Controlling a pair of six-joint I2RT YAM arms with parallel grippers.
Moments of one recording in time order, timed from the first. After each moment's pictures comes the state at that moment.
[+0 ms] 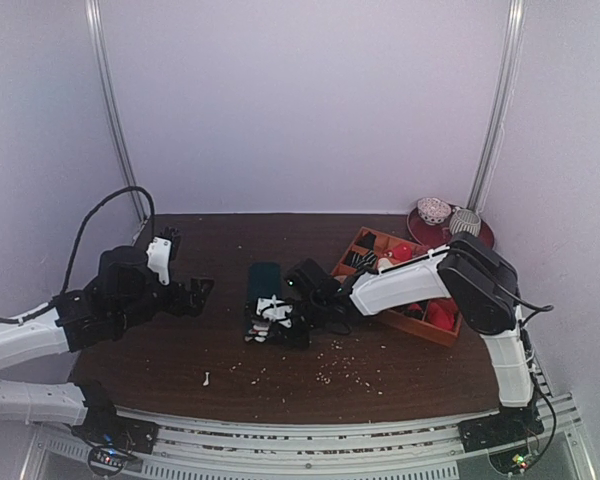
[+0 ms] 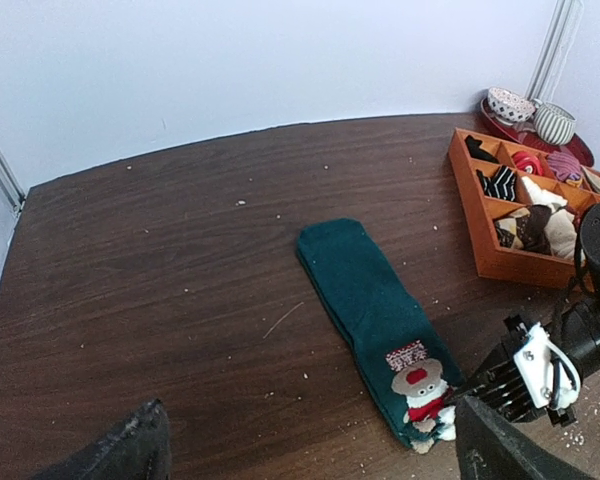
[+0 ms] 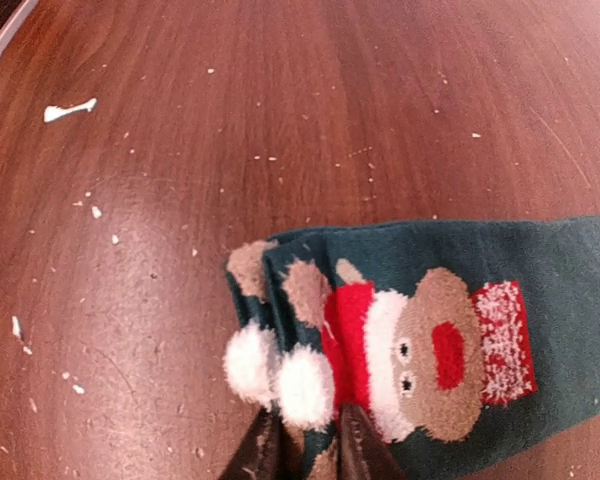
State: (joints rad) left arm -0.76 0.88 0.58 -0.14 -0.34 -0.24; right arm 0.96 2.19 1.43 -0.08 -0.33 -0.45
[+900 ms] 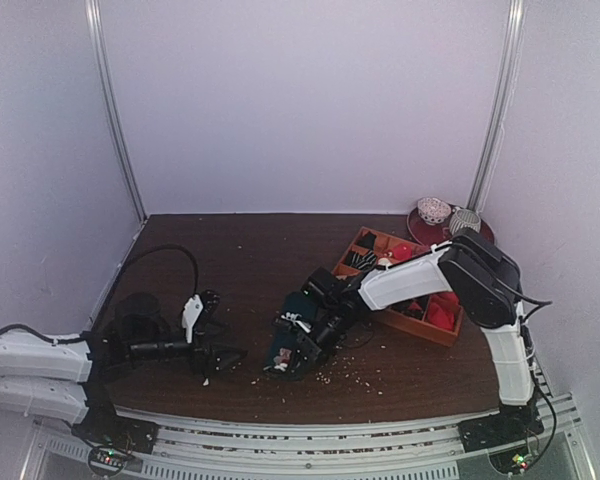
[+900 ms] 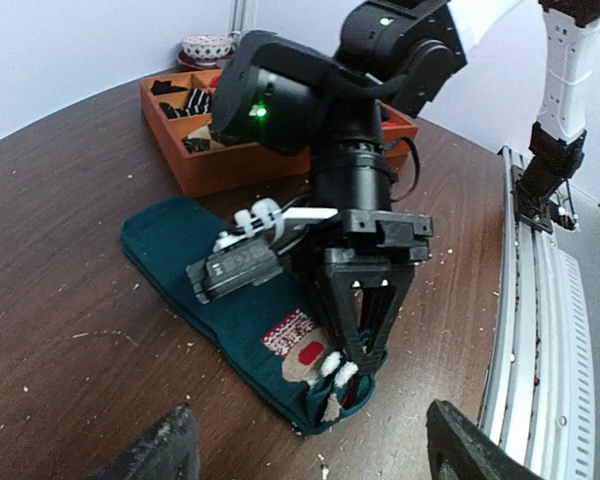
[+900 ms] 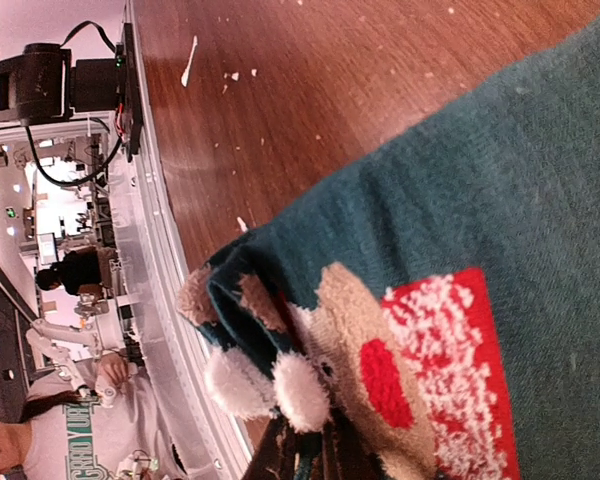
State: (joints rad) left arm -0.83 0.97 0.24 0.38 0.29 -0.10; right arm 0.89 2.19 1.38 -0.40 -0.90 0.28
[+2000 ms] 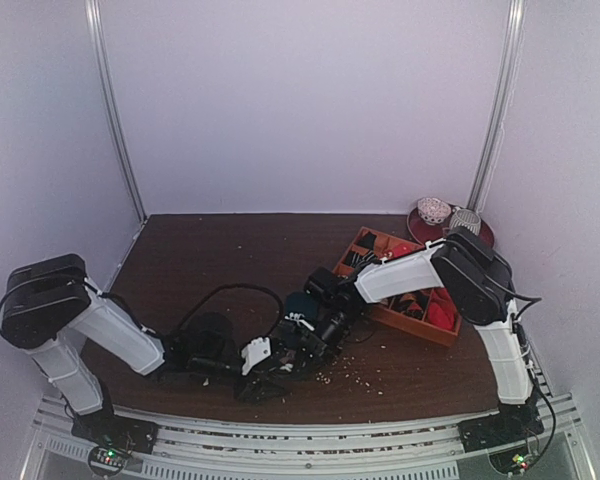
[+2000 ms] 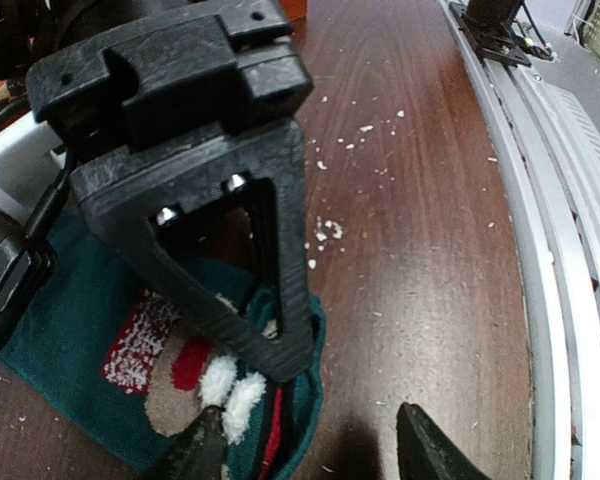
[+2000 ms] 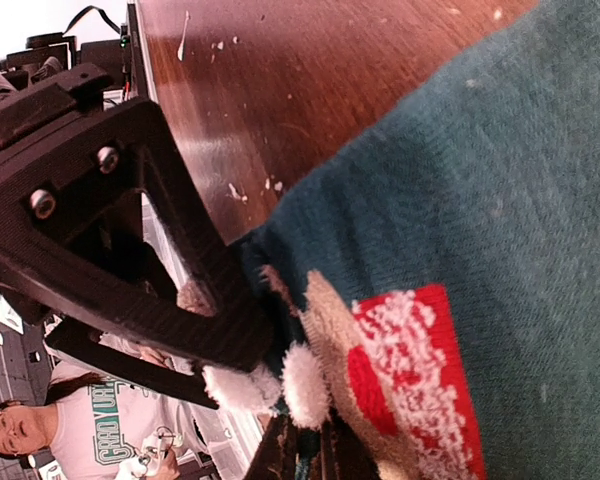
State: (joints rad) left arm -1.02 1.67 0.43 0.66 0.36 0.19; right arm 0.85 2.25 1.47 -0.60 -0.97 0.17
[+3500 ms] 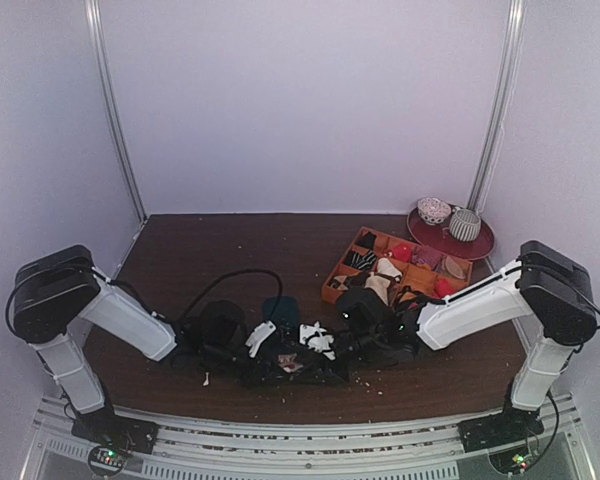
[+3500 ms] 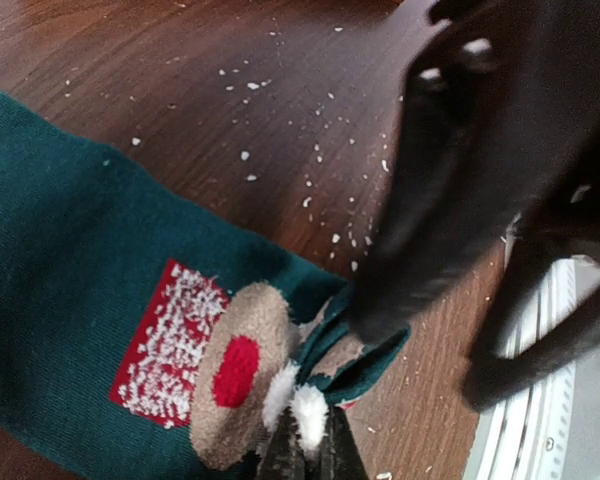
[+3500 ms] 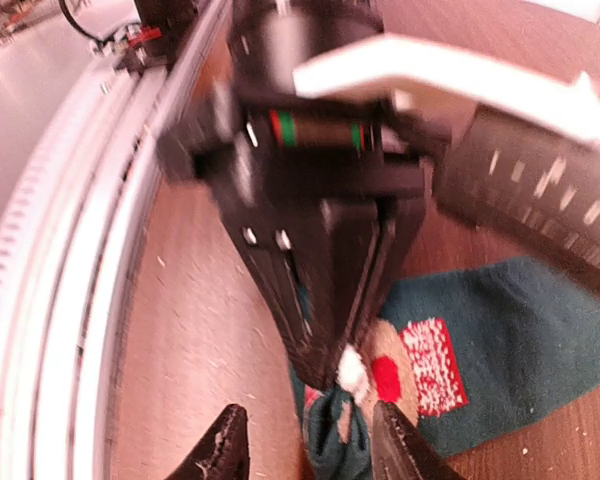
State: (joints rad) left arm -0.96 1.73 0.56 0.44 0.46 -0.30; right arm 1.05 1.75 0.83 0.25 -0.43 -0.28
